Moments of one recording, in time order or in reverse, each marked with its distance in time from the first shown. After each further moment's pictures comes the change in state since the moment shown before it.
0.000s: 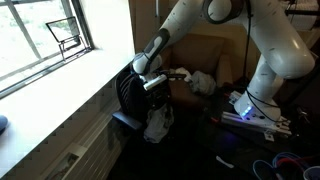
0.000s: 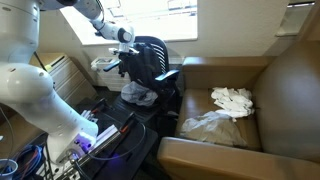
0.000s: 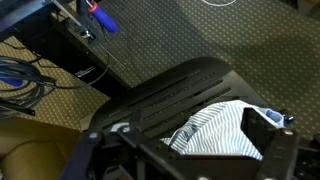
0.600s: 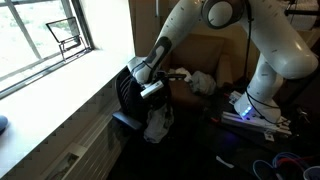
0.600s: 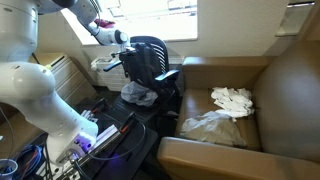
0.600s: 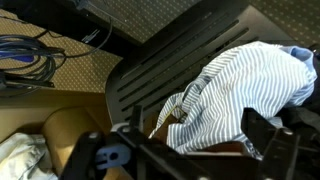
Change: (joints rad) arm 0.104 0.018 -0.054 0.001 -0.180 0.147 0.279
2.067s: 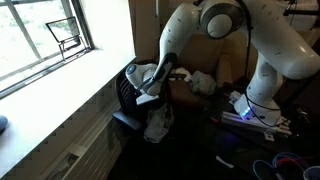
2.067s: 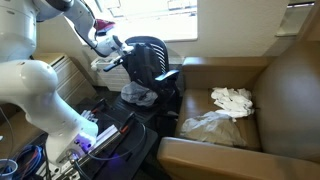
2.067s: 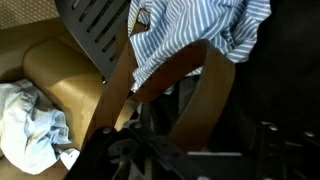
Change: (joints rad) arm 0.147 0.059 -0.120 -0.014 -0.391 0.343 0.537
